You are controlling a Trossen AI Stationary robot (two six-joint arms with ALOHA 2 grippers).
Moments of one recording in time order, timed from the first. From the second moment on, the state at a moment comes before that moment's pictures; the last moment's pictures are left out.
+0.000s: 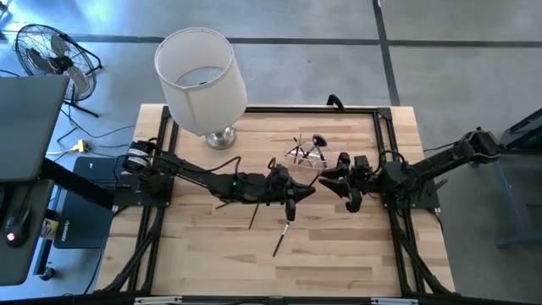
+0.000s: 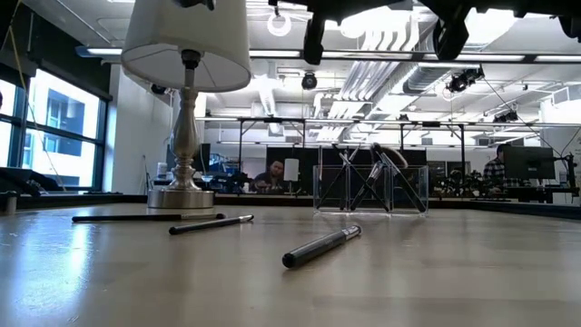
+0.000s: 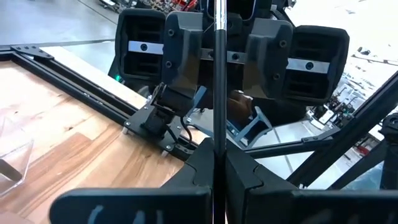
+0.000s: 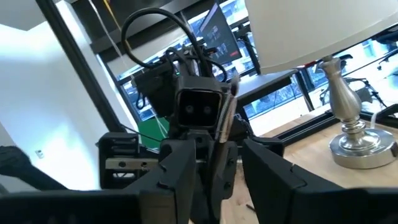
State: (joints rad) left arm -0.22 1.82 1.22 0.60 -0.32 -0.55; right arm 0.30 0.93 0.37 0.78 0.35 0.40
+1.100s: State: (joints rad) left arm -0.22 1.82 1.22 0.60 -0.32 -0.57; right arm 0.28 1.03 0.37 0.93 0.32 0.43
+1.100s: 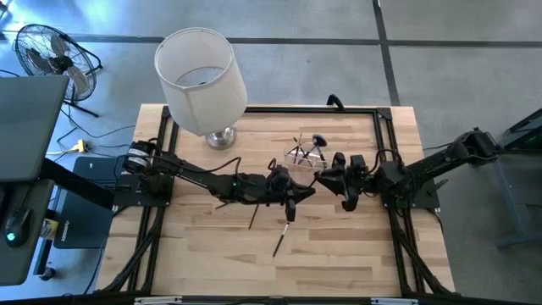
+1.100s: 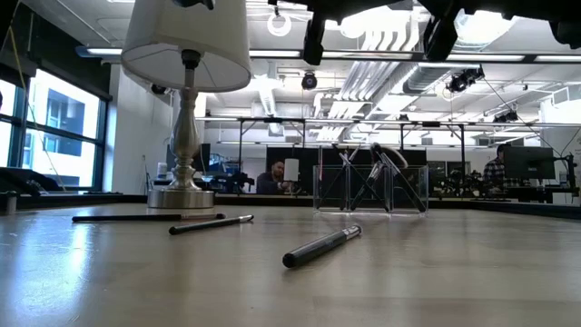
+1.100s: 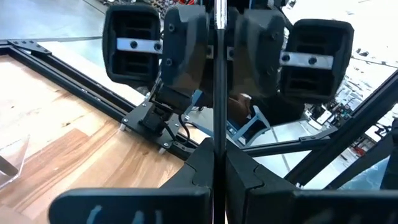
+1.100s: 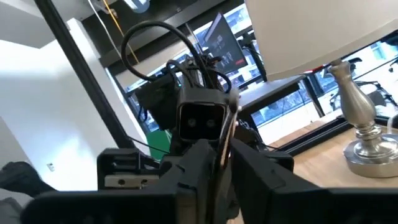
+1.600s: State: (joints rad) left arm -0.22 1.82 1.22 0.60 -0.32 -0.56; right arm 0.25 1.03 0.37 0.93 0.24 0.44
